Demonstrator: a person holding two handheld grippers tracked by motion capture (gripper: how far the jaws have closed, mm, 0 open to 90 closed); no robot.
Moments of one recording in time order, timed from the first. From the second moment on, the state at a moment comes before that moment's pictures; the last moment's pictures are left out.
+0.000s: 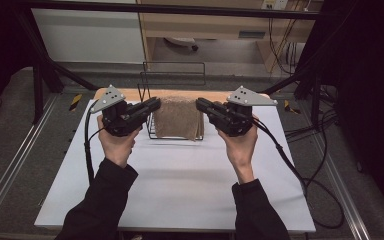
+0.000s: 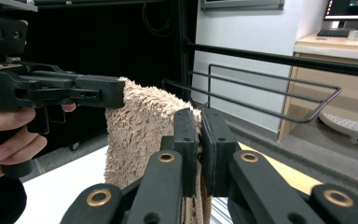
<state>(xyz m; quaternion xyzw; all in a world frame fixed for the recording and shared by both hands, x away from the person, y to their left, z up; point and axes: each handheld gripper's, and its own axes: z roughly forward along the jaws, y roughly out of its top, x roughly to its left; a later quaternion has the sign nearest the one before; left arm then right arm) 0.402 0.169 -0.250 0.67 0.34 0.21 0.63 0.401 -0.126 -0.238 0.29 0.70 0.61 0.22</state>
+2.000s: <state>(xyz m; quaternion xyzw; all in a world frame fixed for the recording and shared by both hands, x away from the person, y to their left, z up) 0.449 0.171 -0.171 0.62 0.33 0.27 0.66 0.447 -0.107 -0.155 0.29 0.66 0.64 0.29</state>
